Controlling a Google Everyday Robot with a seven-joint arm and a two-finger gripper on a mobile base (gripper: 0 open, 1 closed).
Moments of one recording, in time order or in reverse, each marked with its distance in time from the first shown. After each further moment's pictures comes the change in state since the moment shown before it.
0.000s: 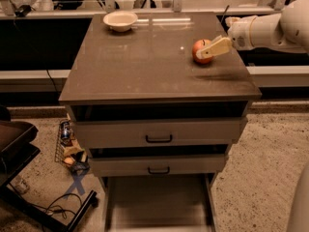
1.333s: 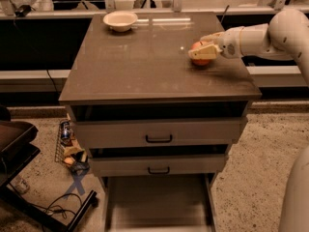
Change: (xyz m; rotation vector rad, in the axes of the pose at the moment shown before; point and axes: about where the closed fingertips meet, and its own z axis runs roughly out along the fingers) arm 0.014 0.034 0.029 -0.137 -0.024 0.106
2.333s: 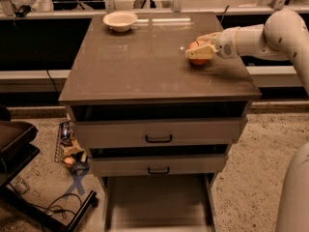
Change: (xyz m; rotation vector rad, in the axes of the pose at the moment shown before) arm 0.001 0.005 0.010 -0.016 0.001 0.001
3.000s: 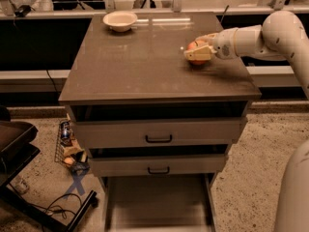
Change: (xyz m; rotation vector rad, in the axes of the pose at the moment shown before) arm 0.000 0.002 0.005 -0.008 0.000 0.001
